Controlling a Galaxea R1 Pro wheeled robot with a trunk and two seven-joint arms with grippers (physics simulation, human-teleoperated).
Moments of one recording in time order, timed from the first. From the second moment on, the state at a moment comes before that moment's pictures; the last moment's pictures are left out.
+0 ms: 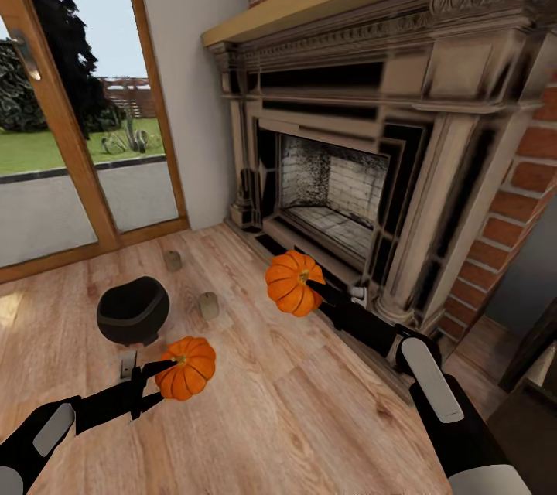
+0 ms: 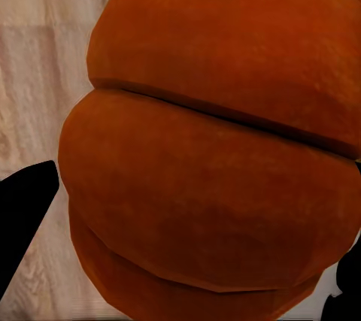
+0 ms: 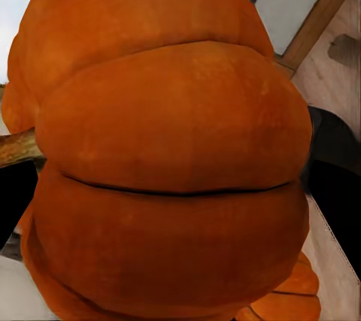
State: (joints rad) left arm -0.55 0.35 0.10 -0.47 0.70 0.94 -0.97; right arm -0.47 -0.06 0.08 -1.31 -1.18 0.74 0.35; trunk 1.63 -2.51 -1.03
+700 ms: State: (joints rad) left arm -0.55 0.35 0.10 -0.47 0.70 0.94 -0.97; right arm -0.47 -0.06 0.08 -1.29 -1.17 0.72 0.34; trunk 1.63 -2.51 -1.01
